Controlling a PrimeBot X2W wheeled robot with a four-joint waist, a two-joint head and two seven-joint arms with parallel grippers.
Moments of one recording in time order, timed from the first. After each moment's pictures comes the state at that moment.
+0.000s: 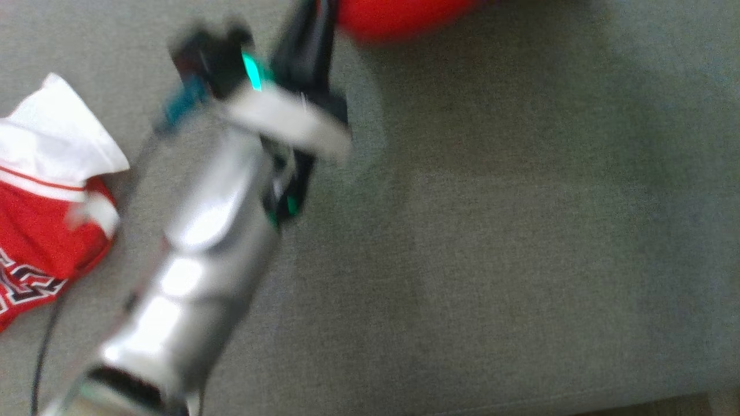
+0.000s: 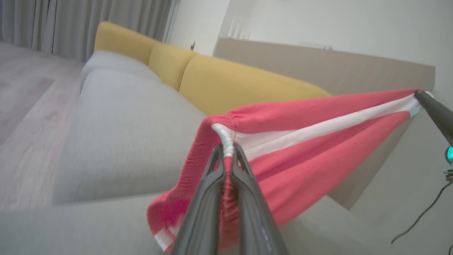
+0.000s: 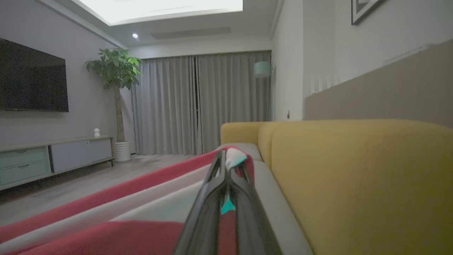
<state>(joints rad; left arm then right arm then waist) -0.94 0.05 -0.60 0.59 -0.68 -0.12 -0.26 -0.80 -0.46 0.11 0.25 0.51 0.13 -0.26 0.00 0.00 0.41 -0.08</state>
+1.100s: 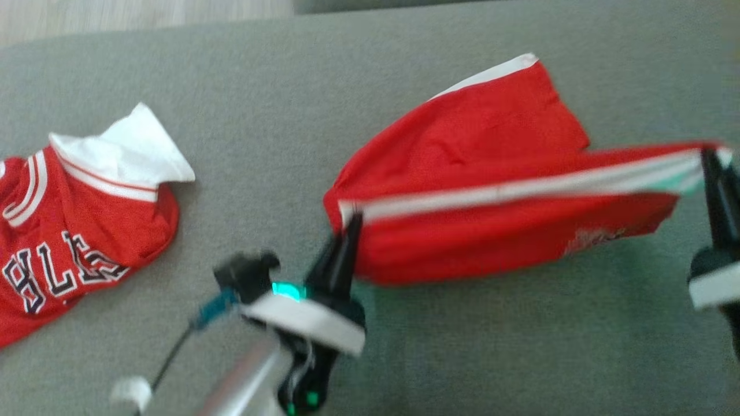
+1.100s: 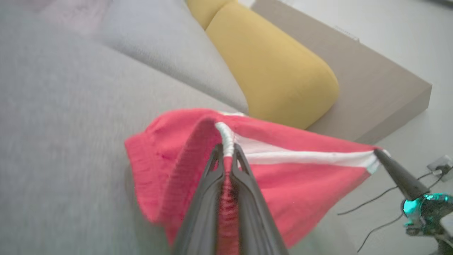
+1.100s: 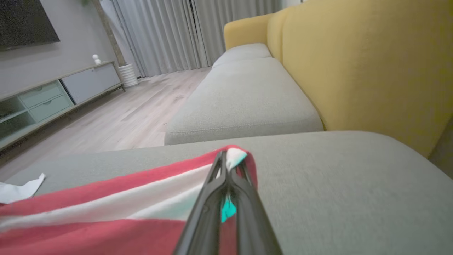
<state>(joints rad) -0.25 0.07 -0.62 0.23 -0.82 -0.10 -0.14 -0.02 -0.35 -0.07 -0.13 0.53 0.13 0.09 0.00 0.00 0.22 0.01</state>
